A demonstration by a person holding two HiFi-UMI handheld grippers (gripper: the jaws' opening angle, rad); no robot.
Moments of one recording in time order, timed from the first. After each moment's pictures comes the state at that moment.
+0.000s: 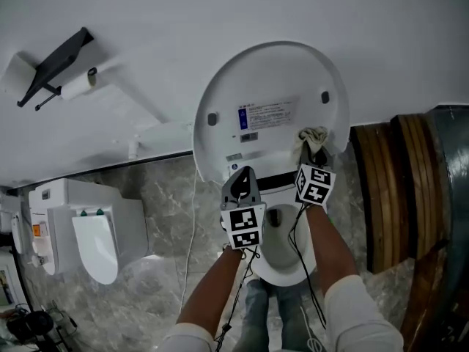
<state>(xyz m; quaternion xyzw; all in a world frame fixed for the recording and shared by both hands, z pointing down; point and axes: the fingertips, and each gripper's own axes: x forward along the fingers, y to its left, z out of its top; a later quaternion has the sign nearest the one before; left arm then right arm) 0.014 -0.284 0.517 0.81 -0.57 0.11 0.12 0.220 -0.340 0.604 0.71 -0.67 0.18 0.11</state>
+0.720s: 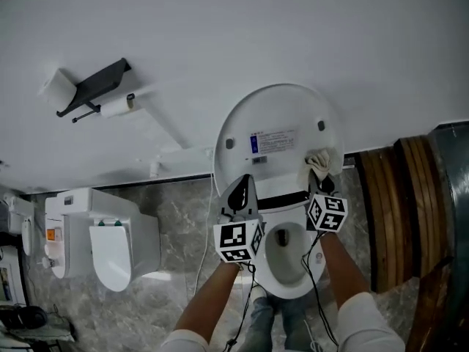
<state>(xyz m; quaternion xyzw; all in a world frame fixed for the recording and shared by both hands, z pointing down) -0.001 -0.275 0.388 0.82 -0.56 -0.01 0.08 0.210 -0.298 0.535 0.66 -0.73 0.20 0.07</state>
